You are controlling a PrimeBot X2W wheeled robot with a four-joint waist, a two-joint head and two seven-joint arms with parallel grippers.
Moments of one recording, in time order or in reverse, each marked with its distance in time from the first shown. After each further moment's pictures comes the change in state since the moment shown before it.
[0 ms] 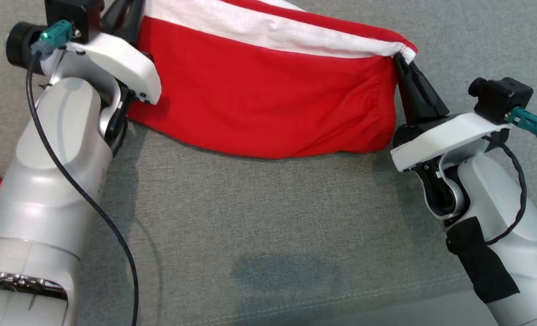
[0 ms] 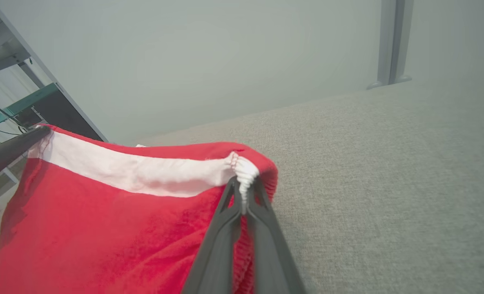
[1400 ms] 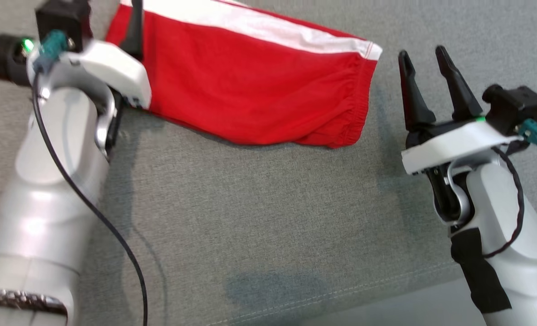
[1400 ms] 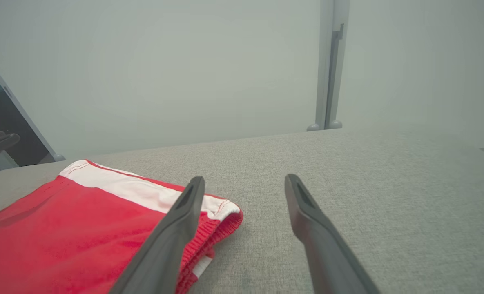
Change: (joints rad) left arm 0.012 0.017 0.029 -0.011 0.060 0.120 -0.009; right arm 0.053 0.072 -0.183 -0.061 -0.258 0.000 -0.003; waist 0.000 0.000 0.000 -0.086
